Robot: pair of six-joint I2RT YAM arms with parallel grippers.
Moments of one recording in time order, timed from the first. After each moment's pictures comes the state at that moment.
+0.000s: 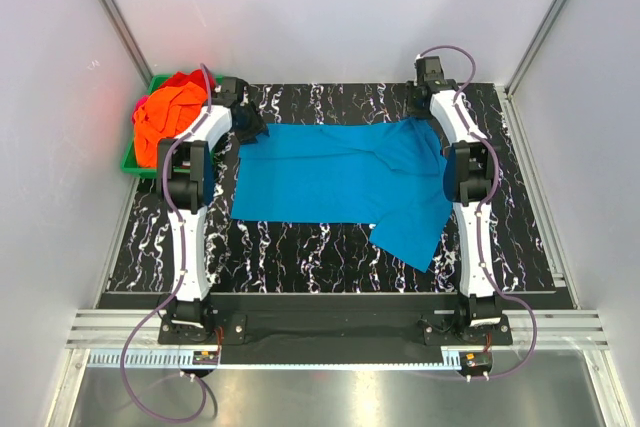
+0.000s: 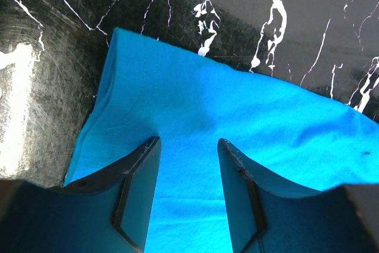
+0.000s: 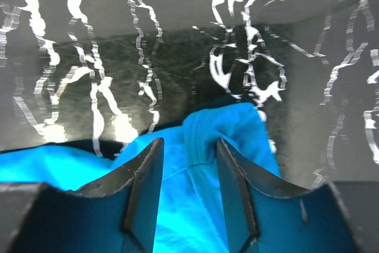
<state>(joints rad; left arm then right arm) -0.09 2.36 1.93 -0.56 0.13 -0.57 0.10 2.57 2.39 -0.69 0.05 0.19</state>
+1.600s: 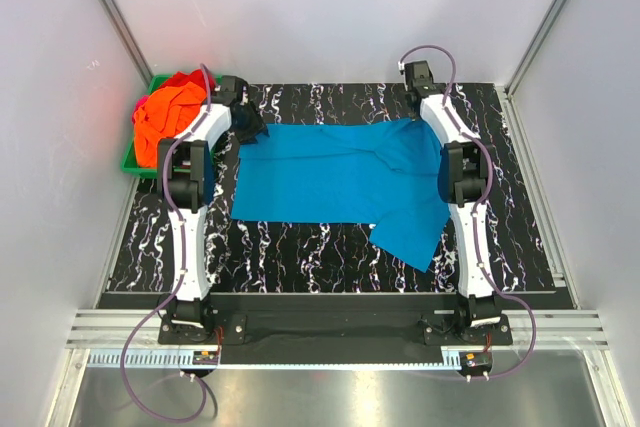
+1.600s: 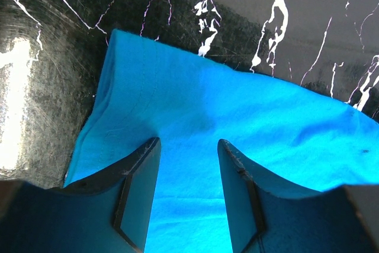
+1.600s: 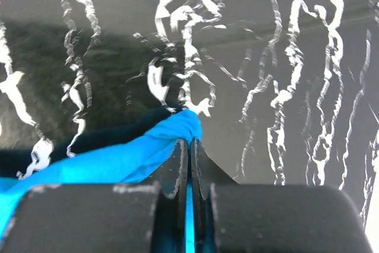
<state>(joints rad) -0.09 2.37 1.96 -0.60 0.15 -0.57 0.16 2.57 2.33 -0.60 0.33 -0.20</state>
